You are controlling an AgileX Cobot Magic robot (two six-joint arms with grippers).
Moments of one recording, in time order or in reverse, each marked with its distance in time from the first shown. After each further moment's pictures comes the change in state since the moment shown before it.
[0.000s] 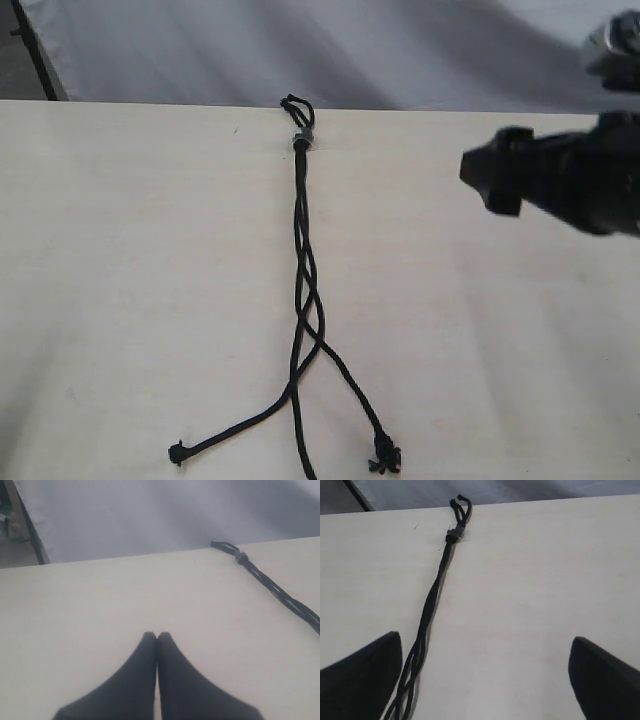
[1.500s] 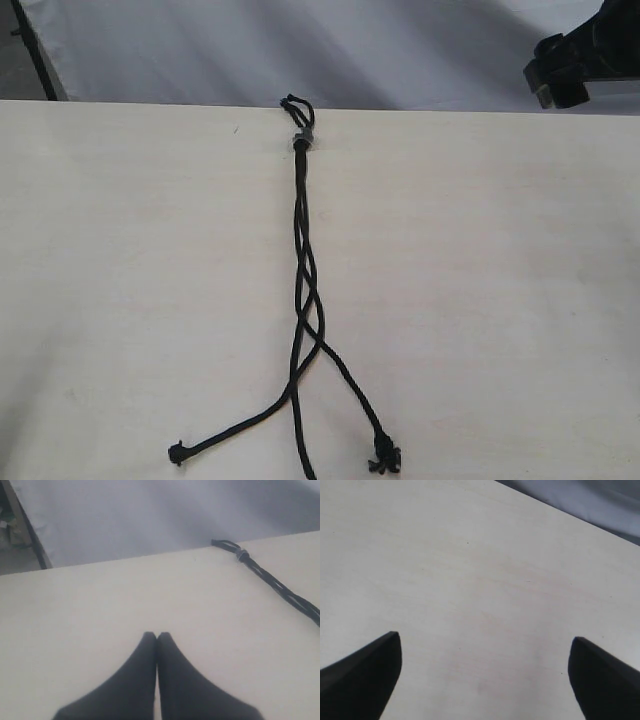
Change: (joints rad) left arm 0.000 0.000 0.000 -0.002 -0.002 0.035; right arm -0.162 0.406 -0.674 -0.076 0.637 -0.511
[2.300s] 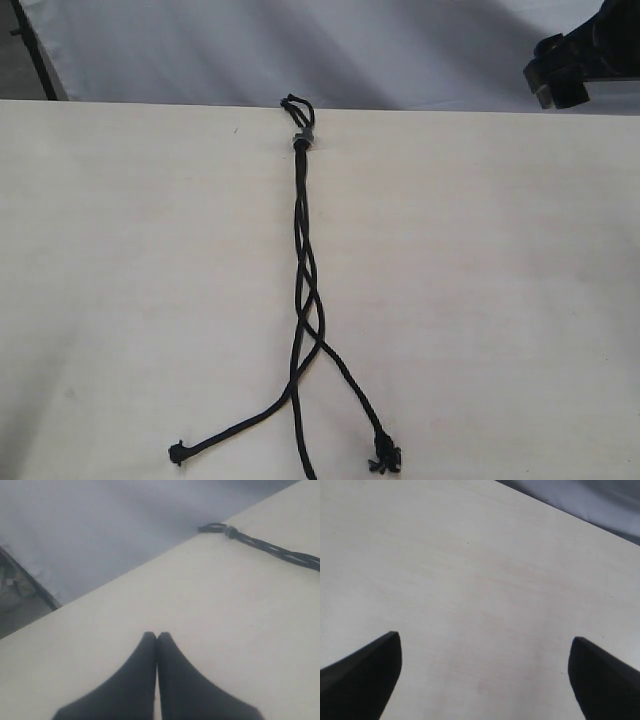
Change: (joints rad) left arm -0.058 0.000 0.000 -0.012 -0.004 0.347; right arm 0.000 0.000 0.000 0.000 0.000 0.000
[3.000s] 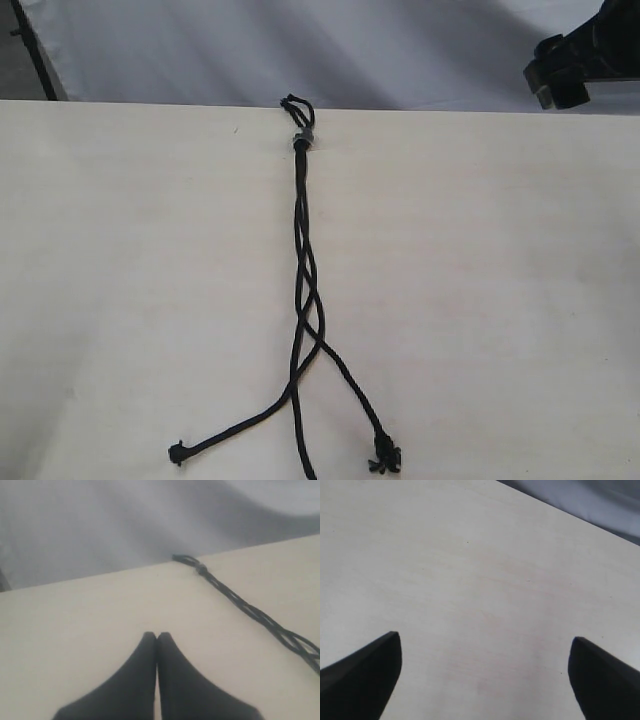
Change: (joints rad) left arm 0.000 0.021 -0.031 -0.309 -0.011 -0.034; right arm 0.000 0.000 0.000 0.000 0.000 -0.004
